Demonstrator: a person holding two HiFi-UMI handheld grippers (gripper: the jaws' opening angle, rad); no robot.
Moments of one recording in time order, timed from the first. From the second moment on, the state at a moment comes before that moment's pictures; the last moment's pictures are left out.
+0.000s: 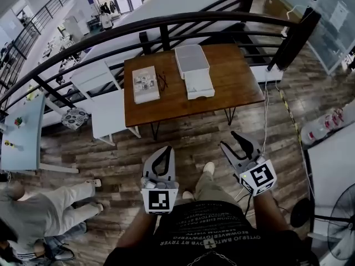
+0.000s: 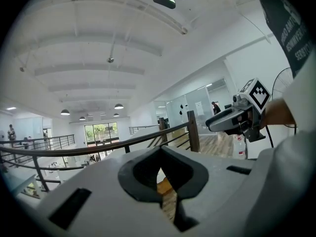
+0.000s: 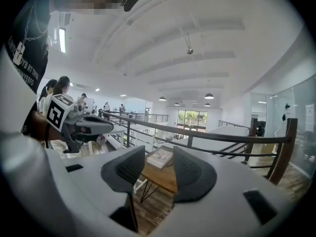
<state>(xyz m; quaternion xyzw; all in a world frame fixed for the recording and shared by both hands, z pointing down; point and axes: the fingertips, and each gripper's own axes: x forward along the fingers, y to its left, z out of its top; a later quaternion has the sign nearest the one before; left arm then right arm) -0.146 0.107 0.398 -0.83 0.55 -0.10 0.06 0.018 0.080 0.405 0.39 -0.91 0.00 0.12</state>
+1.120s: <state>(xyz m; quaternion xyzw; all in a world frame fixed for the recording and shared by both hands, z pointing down) -0.113 -0.059 0.399 -0.80 0.58 -0.09 0.06 0.046 -0.082 0.425 0.37 -0.92 0.02 0.12</state>
